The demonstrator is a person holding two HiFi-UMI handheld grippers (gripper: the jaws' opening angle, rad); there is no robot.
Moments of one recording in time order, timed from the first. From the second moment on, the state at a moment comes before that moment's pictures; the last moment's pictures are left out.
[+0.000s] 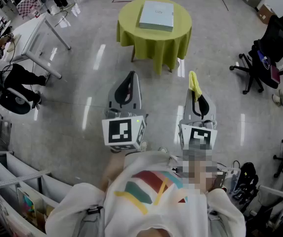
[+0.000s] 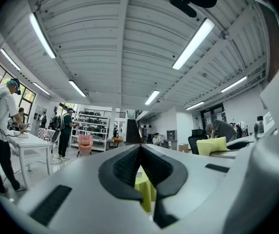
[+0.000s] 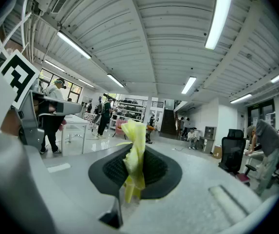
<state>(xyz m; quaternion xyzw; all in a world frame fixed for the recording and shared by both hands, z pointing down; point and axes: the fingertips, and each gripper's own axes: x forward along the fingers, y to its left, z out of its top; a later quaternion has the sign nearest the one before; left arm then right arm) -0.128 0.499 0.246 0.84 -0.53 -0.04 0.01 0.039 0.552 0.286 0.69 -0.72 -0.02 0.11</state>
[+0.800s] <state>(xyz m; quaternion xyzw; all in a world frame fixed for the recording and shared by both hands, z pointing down) -0.206 0.452 0.256 0.84 -0.55 -0.06 0.01 -0.003 0.528 0.299 0.70 -0.72 0.00 0.06</state>
